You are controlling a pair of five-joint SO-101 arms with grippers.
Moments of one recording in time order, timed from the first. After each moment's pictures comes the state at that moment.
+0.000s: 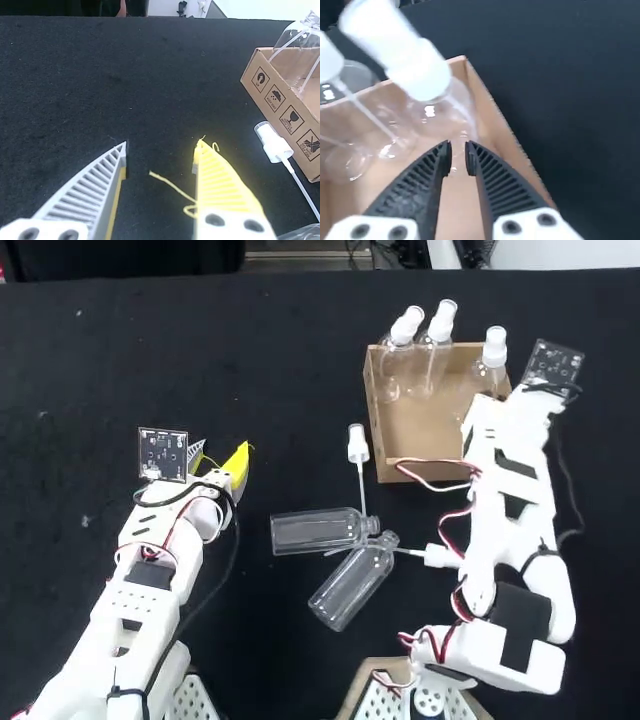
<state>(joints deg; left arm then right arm) 5.5 -51.5 84.7 -6.9 3.8 19.3 -4.1 43.6 2.4 -2.5</state>
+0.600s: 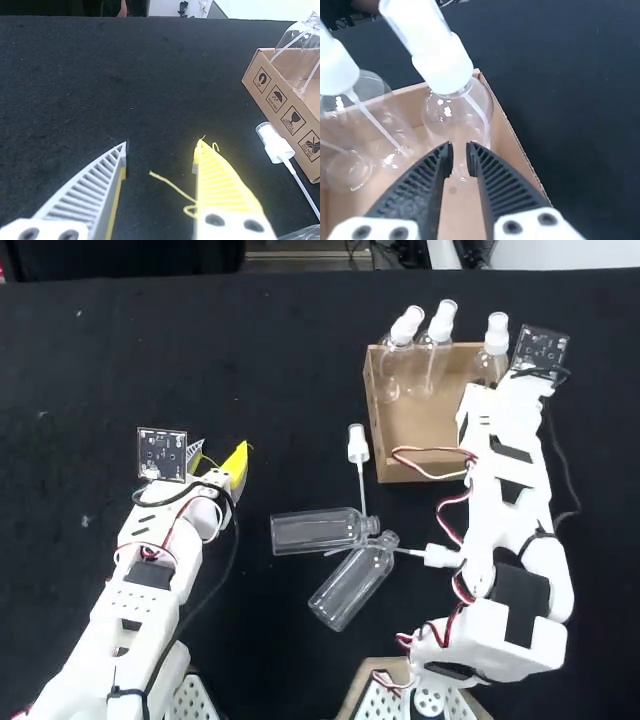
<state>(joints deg) 5.2 -51.5 84.7 -6.9 3.8 18.5 1.6 37.2 2.4 1.4</state>
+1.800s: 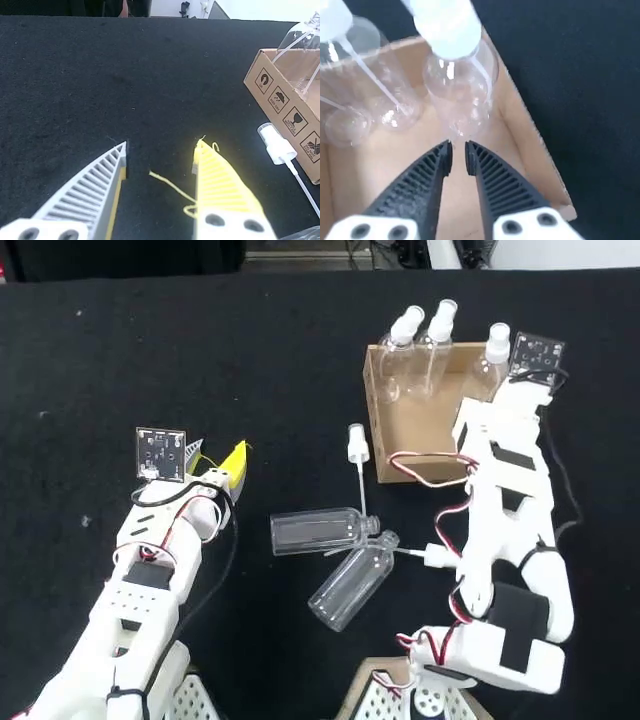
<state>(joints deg) 4.8 -51.5 84.7 -6.9 3.8 18.5 -4.1 40.9 12.4 1.4</state>
